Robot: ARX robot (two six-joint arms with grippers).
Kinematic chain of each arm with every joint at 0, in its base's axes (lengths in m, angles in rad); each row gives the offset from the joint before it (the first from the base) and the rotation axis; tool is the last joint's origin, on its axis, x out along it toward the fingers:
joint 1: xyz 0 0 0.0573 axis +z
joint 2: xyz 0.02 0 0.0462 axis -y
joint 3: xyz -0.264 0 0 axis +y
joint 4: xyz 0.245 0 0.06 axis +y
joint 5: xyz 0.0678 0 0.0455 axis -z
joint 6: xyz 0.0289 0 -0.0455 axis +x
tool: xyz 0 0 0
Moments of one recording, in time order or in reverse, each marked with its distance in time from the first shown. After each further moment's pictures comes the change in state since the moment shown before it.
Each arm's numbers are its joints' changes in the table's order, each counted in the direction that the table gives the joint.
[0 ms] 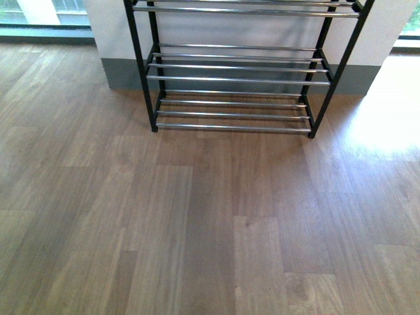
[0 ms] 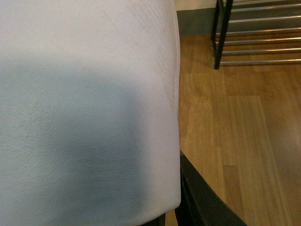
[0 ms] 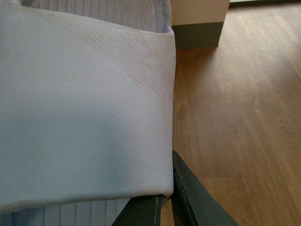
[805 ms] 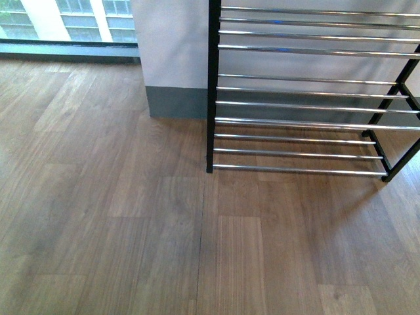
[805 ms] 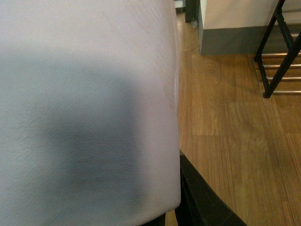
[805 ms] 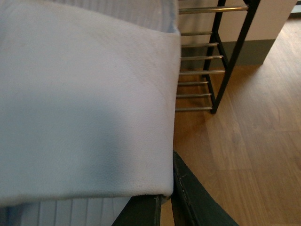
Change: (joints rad) left arm 0.000 0.001 0.000 0.000 -0.003 0.000; right arm 0.001 0.000 0.000 0.000 -0.003 0.000
